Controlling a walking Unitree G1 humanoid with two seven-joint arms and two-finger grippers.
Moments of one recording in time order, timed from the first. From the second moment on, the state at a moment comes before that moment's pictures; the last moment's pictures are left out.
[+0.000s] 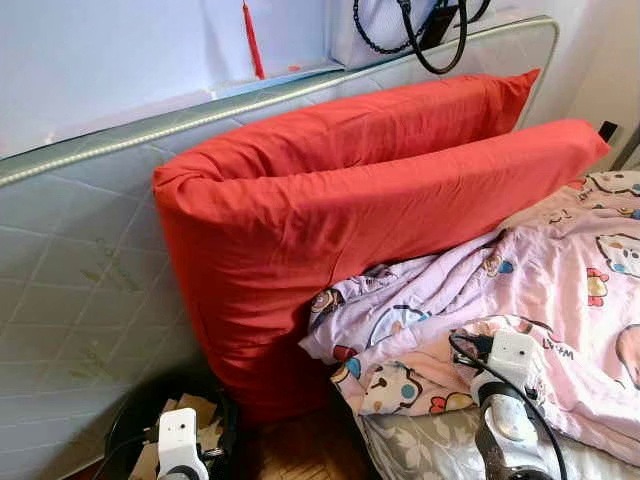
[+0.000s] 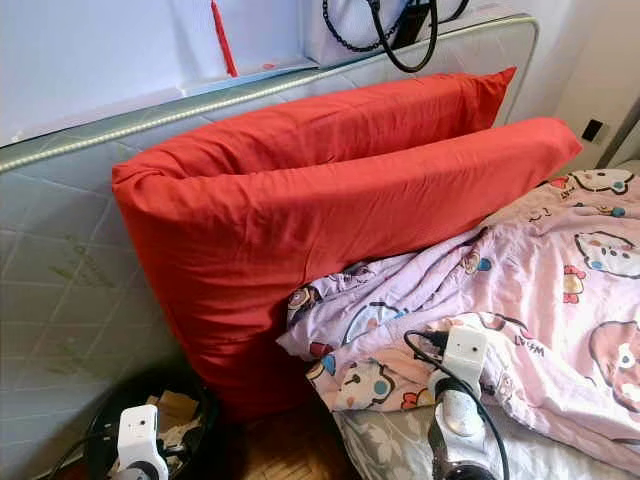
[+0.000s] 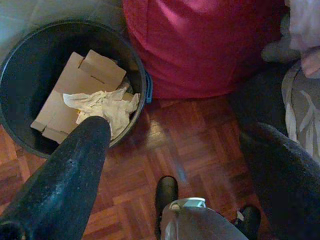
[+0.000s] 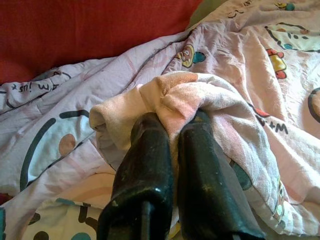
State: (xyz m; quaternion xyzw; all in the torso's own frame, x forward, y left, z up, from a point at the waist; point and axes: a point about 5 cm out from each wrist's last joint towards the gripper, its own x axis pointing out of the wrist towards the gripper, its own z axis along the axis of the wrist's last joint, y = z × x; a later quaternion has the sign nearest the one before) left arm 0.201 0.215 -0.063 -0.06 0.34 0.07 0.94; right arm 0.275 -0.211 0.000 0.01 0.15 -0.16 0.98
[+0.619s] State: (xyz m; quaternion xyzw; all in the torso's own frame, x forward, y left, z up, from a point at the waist) left arm 0.200 0.215 -0.064 -0.06 0.34 0.07 0.94; right arm 0.274 -0.212 -0.002 0.01 0.16 -0.16 0.97
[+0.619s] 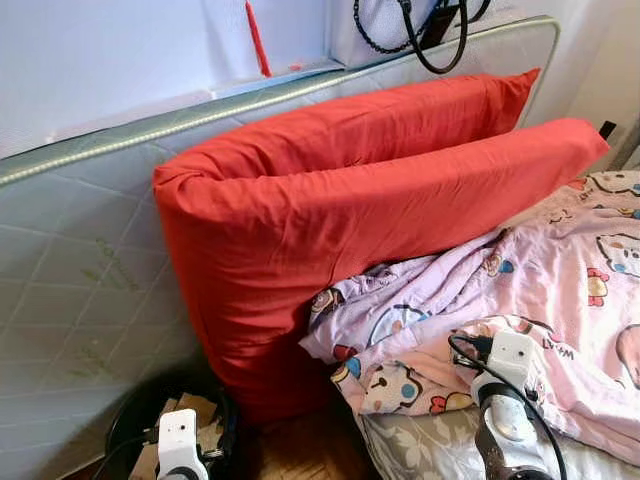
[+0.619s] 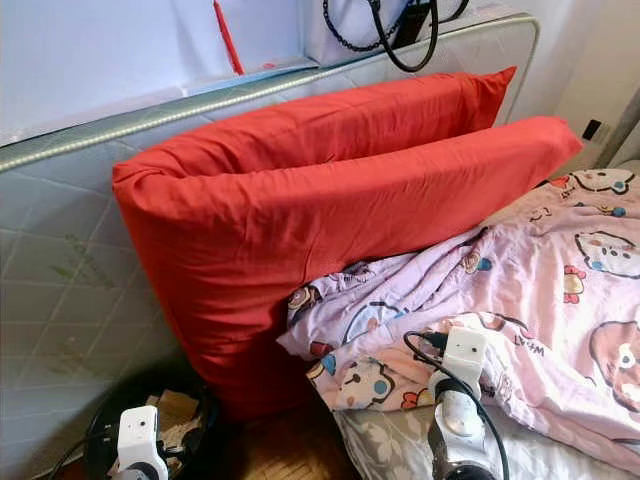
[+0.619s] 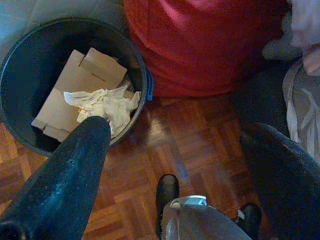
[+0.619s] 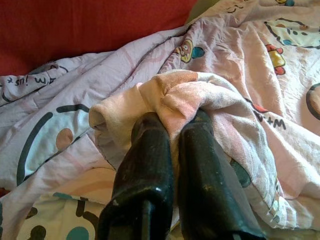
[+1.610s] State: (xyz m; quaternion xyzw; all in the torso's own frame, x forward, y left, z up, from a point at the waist) left arm 0.196 0.217 -0.066 -0.06 0.35 0.07 0.93; right arm 0.269 -0.233 0.000 -0.02 0.16 -0.24 0.96
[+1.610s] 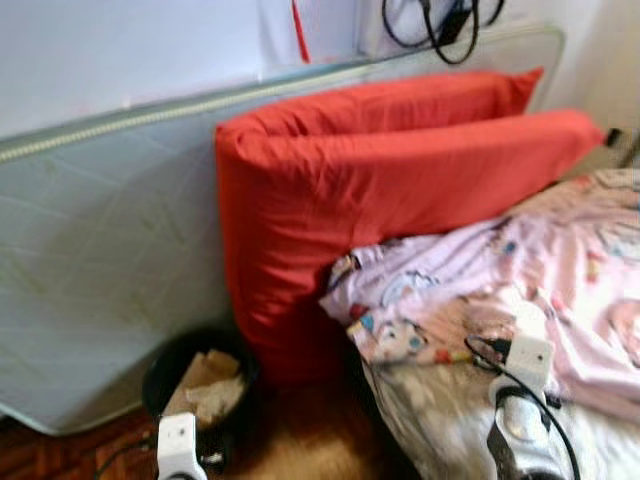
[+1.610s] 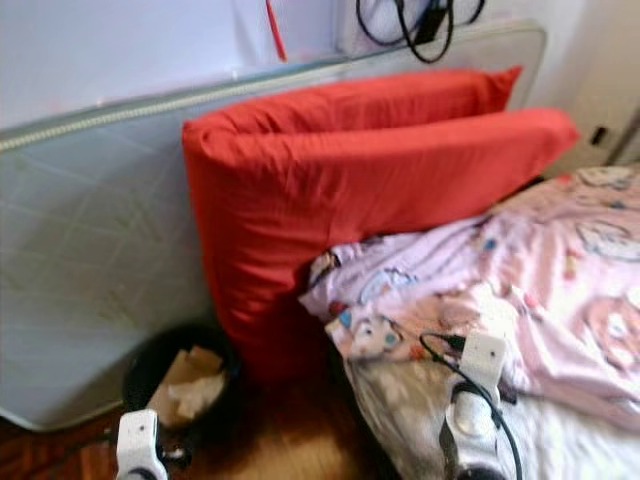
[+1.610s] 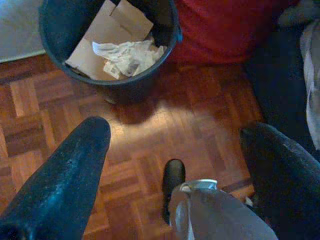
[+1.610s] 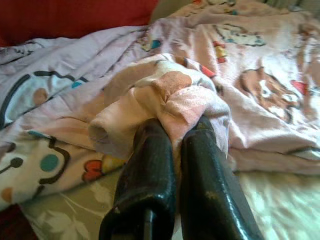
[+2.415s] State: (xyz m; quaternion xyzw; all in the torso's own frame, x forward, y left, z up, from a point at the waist) left arm 0.196 0.212 -0.067 -0.07 0.35 0.07 0.93; right arm 0.264 -0.239 0.000 -0.03 0.16 -0.26 0.95
